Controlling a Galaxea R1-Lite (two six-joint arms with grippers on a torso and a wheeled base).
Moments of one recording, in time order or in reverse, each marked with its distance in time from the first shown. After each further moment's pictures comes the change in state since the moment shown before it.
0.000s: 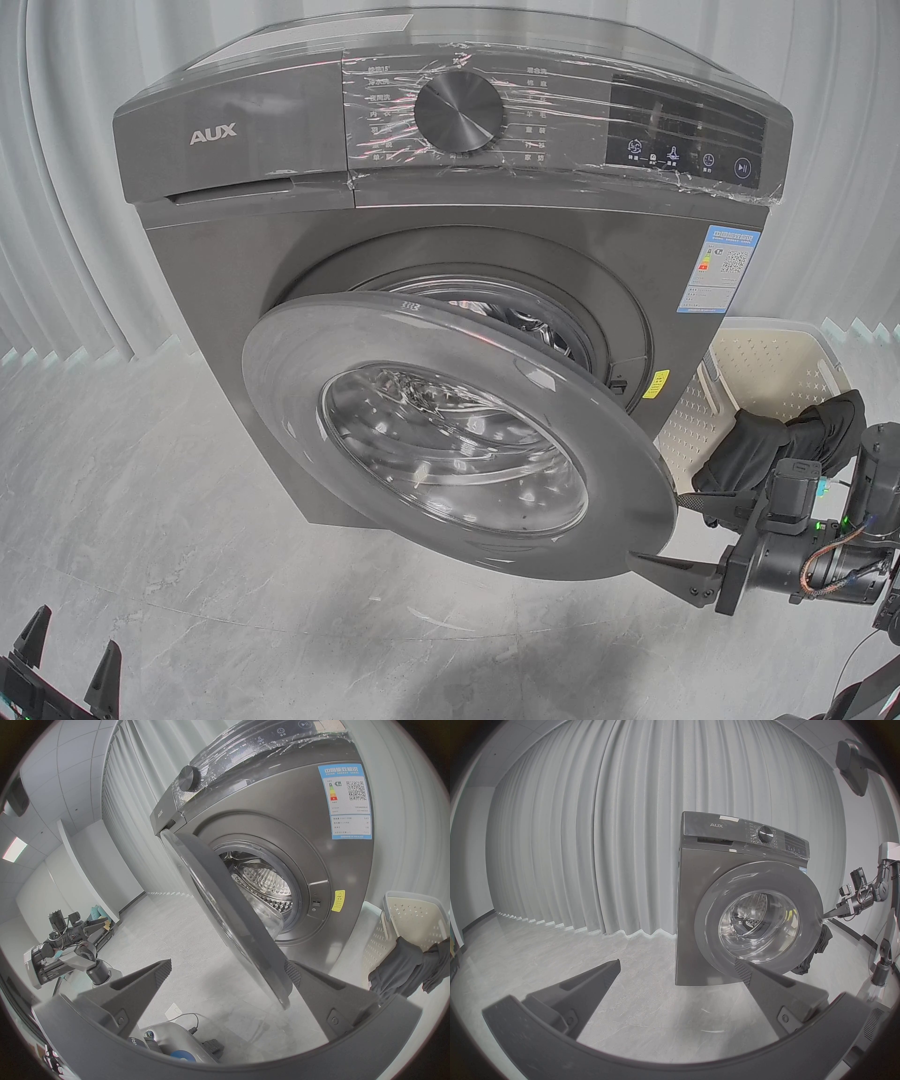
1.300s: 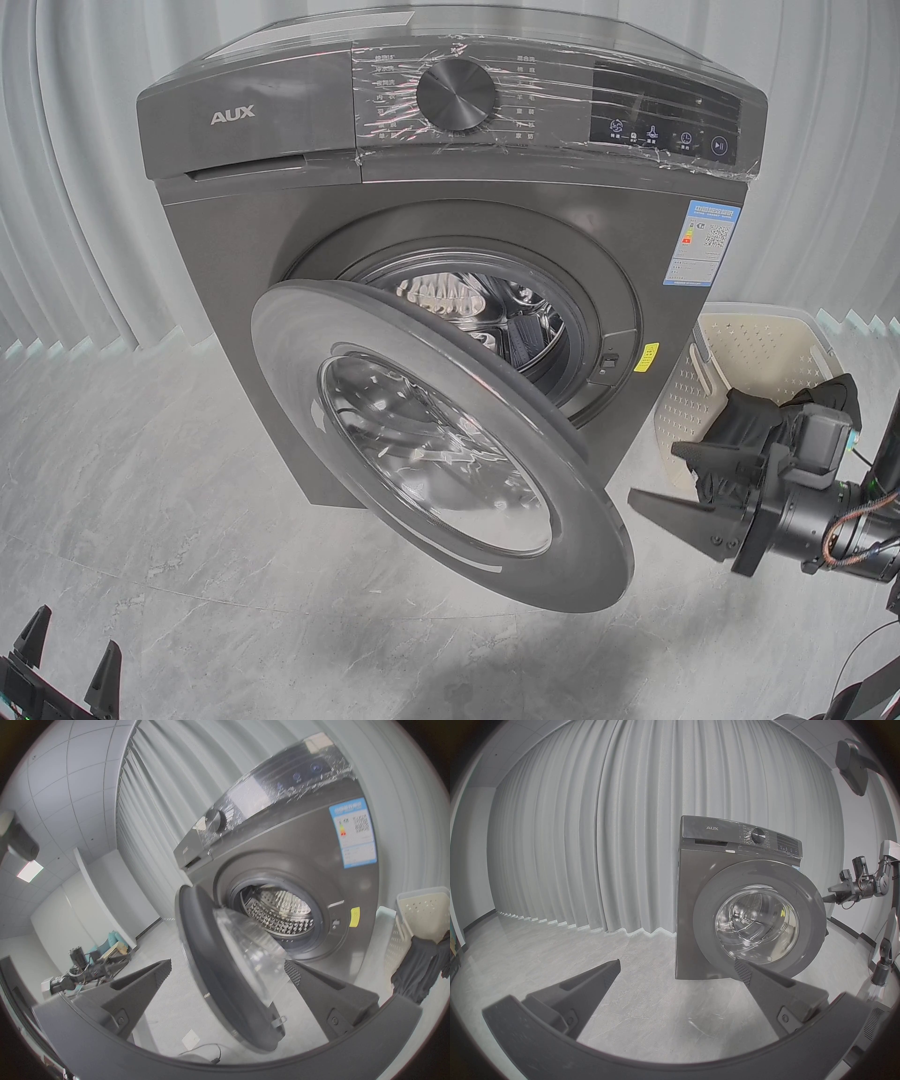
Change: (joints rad) left arm 0.000 0.000 0.000 0.000 0.000 0.001; right arm 0.051 -0.040 -0.083 -0.076 0.028 0.133
